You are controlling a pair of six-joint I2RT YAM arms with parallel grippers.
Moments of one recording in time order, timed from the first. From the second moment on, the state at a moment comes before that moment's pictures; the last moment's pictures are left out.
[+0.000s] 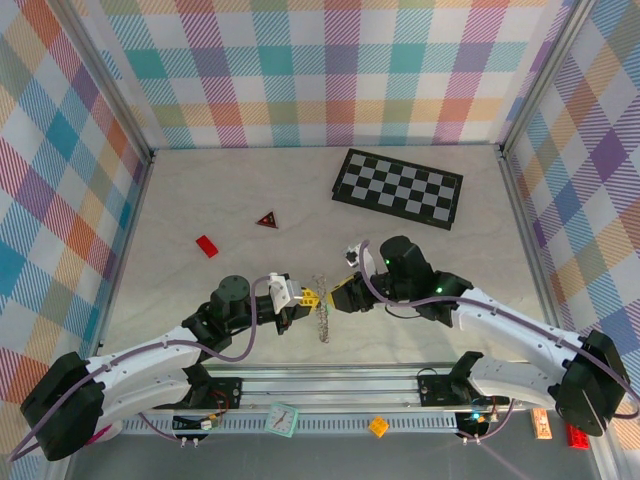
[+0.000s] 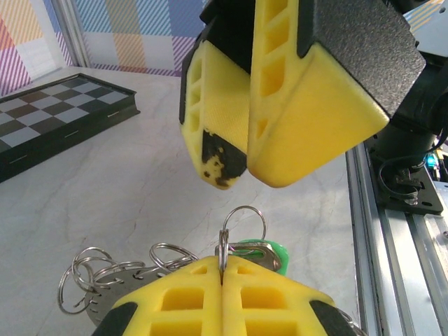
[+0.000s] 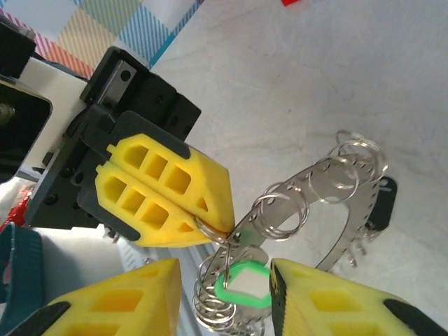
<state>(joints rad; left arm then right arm) -0.79 0.92 0.27 0.45 0.47 0.13 0.82 1.07 0.71 -0.22 -0.54 0.42</state>
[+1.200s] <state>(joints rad) -0.79 0.91 0.26 0.45 0.47 0.13 0.79 1.23 0.75 -0.28 -0.66 0.41</state>
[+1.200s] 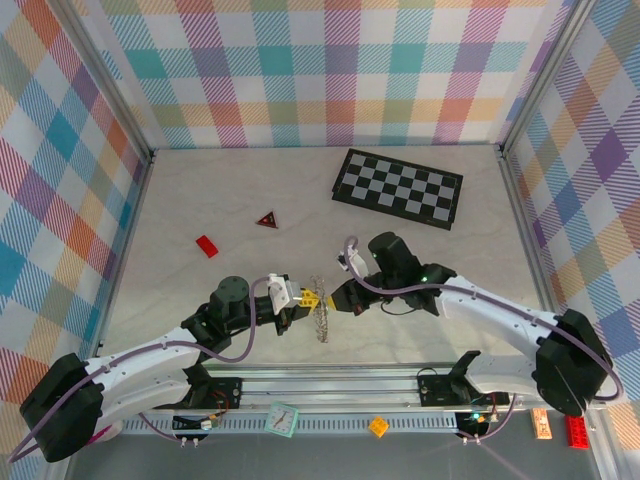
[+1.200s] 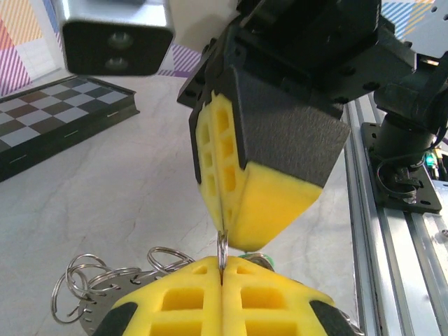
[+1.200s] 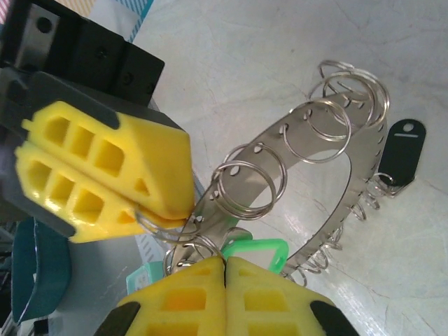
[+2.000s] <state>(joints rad) -0.79 0.91 0.24 0.50 0.48 0.12 0.77 1.06 0.65 -0.16 -0.59 -0.19</state>
